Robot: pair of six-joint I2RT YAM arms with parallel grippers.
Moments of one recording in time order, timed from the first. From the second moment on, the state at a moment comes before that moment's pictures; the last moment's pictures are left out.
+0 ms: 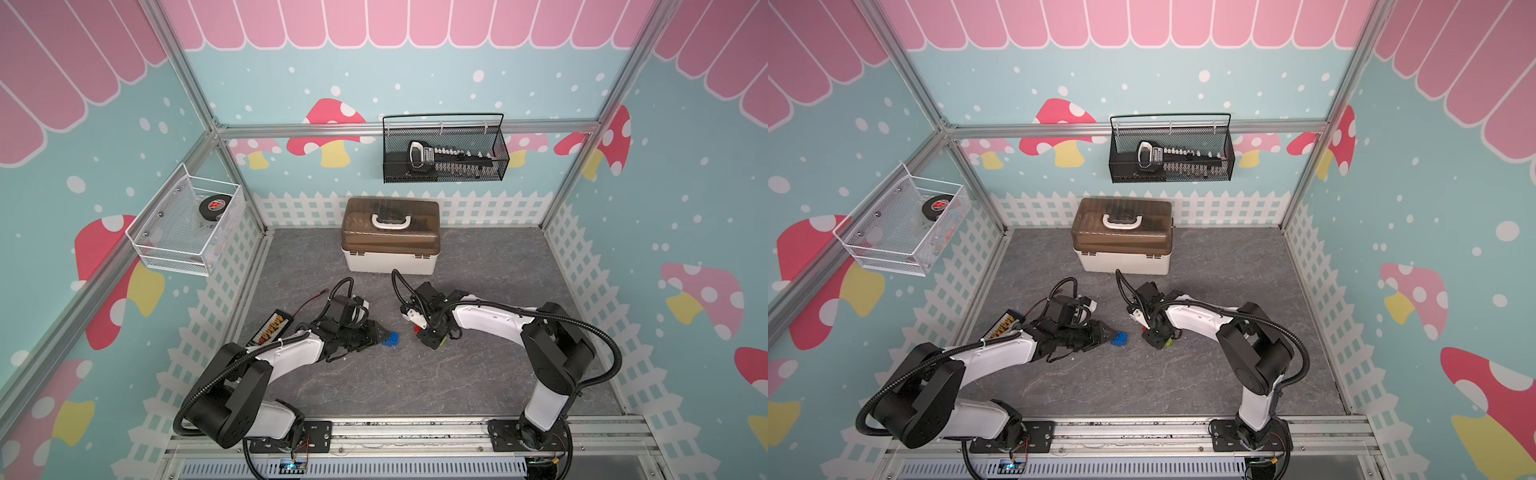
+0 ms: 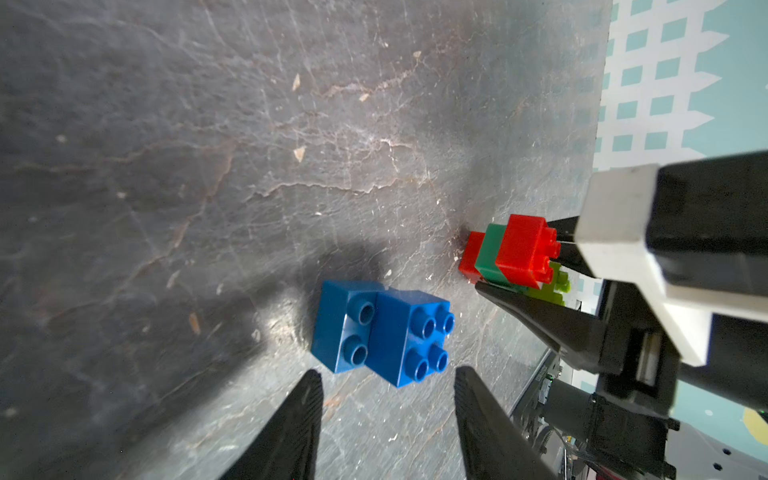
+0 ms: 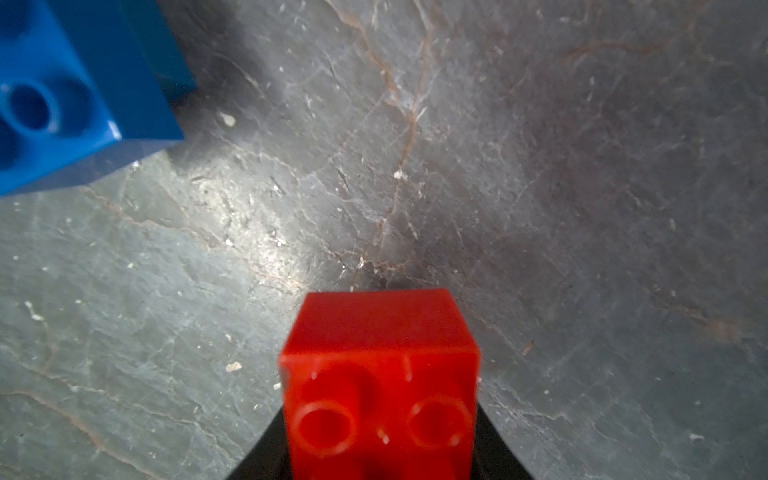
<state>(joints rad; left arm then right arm) -0.47 1.41 0.55 0.00 0.52 -0.75 0.75 1.77 1.13 -0.70 0.00 -0.20</state>
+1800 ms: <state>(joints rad) -0.47 1.44 0.54 0.00 0.50 -0.73 0.77 1.72 1.15 -0.71 -0.09 -0.23</state>
